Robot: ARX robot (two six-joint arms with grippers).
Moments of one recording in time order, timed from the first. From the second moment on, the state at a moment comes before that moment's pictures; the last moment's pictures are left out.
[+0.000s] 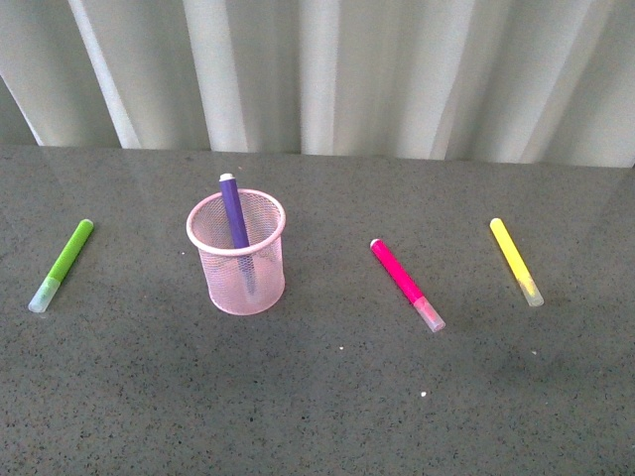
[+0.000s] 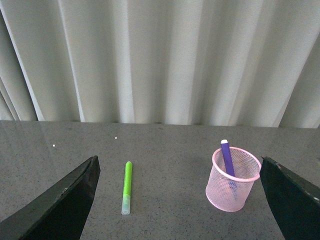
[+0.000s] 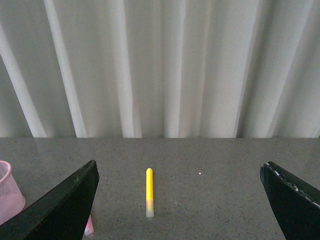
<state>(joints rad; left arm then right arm) 0.00 0.00 0.01 0.00 0.00 -0.01 0.00 0.01 0.02 0.00 -0.01 0.00</state>
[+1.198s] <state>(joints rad) 0.00 0.00 0.01 0.00 0.00 -0.01 0.26 1.92 0.82 0.32 0.01 -0.08</state>
